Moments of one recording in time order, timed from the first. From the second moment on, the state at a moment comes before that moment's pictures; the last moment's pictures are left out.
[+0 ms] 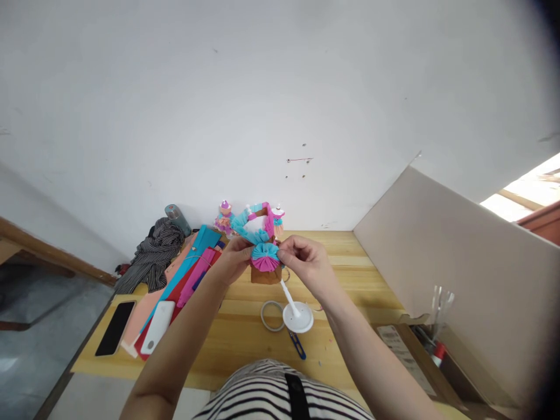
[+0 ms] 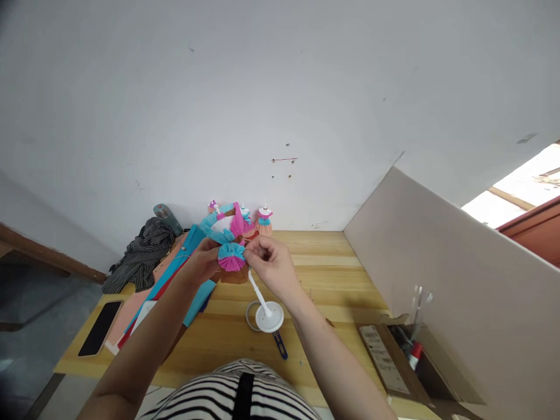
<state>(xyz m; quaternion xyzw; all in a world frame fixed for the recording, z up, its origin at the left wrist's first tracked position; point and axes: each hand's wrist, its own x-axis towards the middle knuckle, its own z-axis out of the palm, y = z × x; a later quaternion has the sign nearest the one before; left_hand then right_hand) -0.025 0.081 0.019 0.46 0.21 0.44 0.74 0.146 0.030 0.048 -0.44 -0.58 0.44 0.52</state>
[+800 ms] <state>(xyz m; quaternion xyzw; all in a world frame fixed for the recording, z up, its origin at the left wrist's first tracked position) -0.030 0.079 0.017 0.46 0.22 0.43 0.74 0.144 0.033 0.053 -0.44 -0.63 0.38 0.51</state>
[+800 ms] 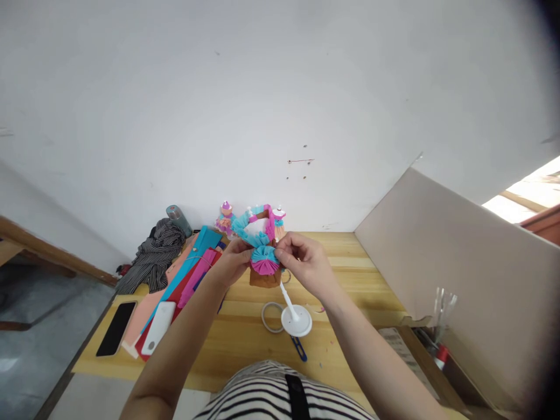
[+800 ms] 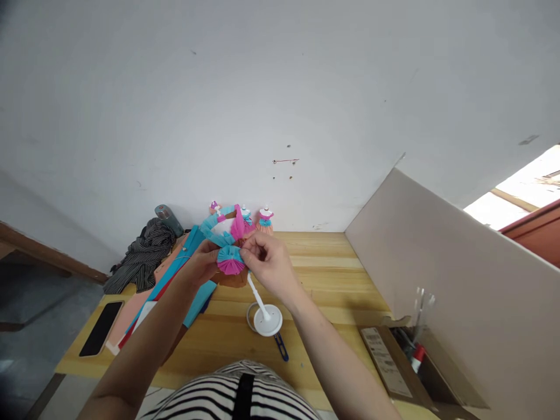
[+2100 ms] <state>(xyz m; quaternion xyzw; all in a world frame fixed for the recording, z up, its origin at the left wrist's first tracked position) -0.026 0.075 0.019 0.46 0.22 0.44 0.74 0.145 0.015 0.051 -0.46 -0.66 0.25 0.54</state>
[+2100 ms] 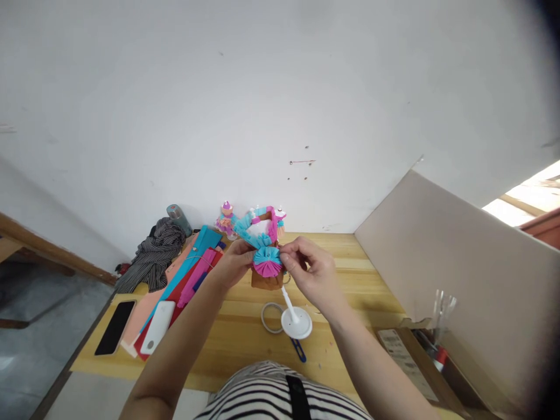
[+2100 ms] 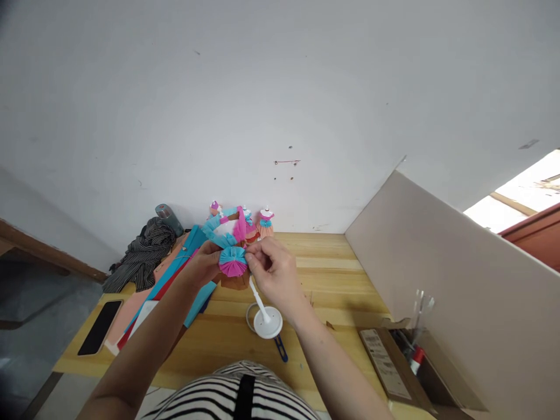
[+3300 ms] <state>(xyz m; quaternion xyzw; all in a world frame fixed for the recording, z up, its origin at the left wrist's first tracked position) -0.029 0.076 0.017 0.44 0.22 0.43 0.76 0.148 0.020 0.051 -0.33 -0.75 0.11 0.56</state>
